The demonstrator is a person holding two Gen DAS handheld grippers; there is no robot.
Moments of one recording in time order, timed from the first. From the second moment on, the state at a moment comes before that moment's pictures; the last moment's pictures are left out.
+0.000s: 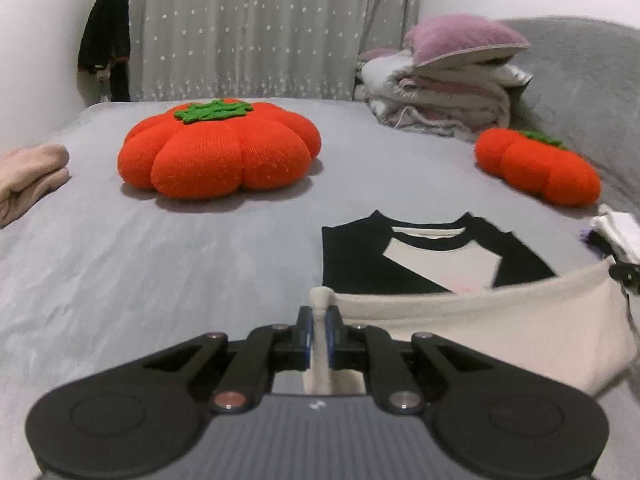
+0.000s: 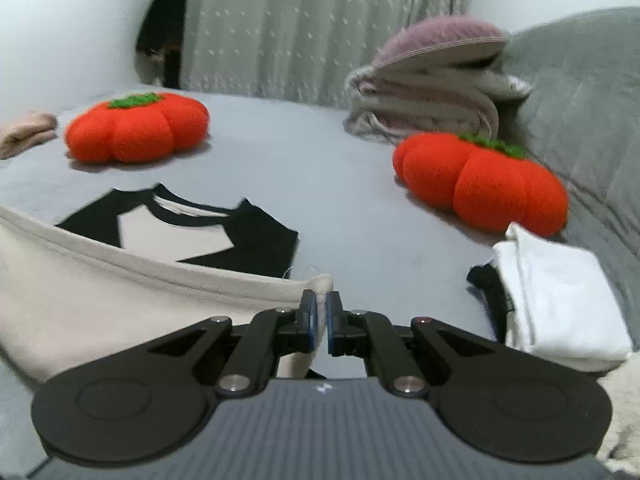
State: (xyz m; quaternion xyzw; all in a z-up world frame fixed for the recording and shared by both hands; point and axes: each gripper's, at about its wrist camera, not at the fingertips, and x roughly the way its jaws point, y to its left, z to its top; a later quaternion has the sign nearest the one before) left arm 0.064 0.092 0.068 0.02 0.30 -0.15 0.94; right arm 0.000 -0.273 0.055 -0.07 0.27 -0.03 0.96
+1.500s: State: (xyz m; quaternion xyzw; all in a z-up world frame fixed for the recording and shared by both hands) left arm 0.046 0.117 0.023 -0.13 0.40 -0.11 0.90; right arm -0.023 -0.316 0.033 0.24 0.39 0.02 0.89
